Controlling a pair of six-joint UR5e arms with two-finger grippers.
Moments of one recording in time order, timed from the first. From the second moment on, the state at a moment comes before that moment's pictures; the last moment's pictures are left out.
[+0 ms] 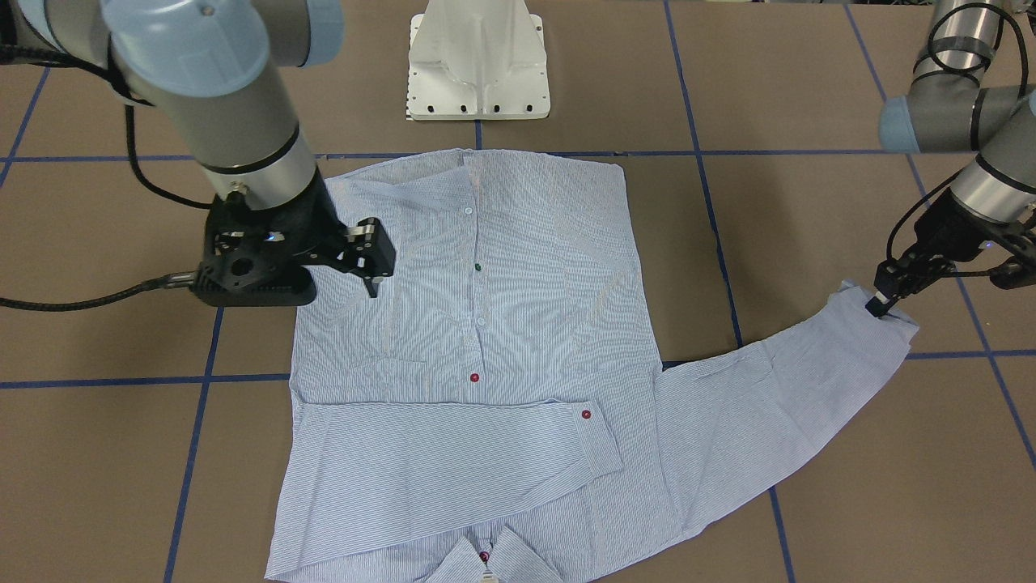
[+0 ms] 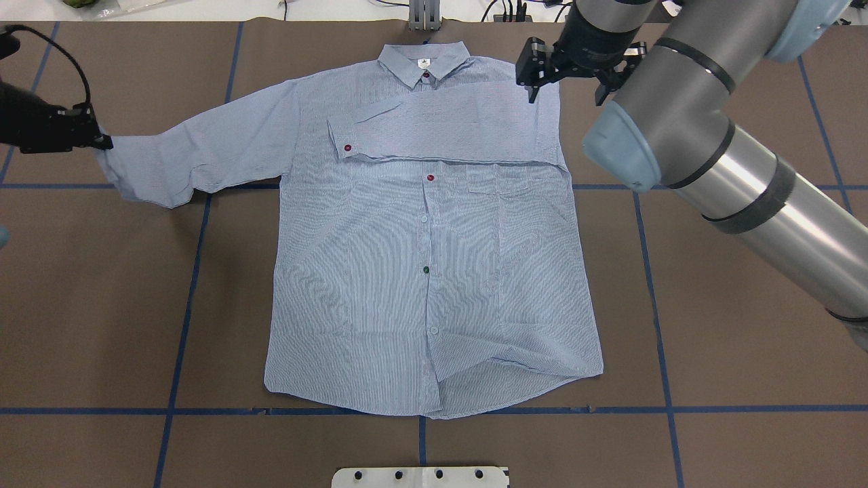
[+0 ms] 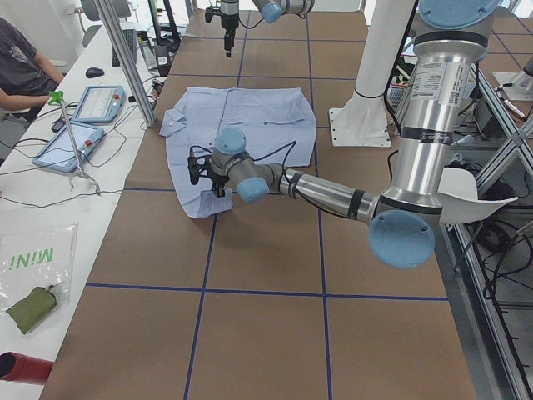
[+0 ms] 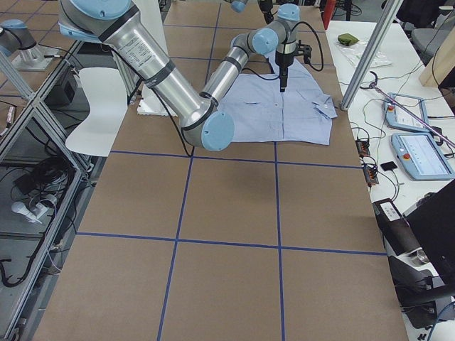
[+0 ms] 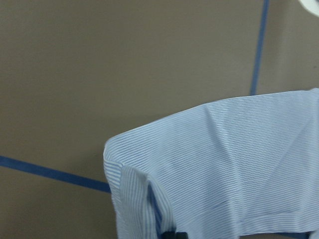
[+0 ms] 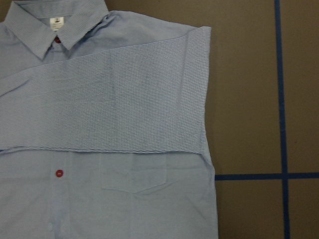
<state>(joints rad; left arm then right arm) -1.10 -1.78 -1.71 -2.12 -2.17 -1.22 0.95 -0.83 1.71 -1.85 2.10 0.85</state>
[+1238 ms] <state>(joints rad) -0.94 -2.48 -1.41 -1.95 -2.17 -1.72 1.33 -1.25 1.76 -1.84 2.36 0.15</state>
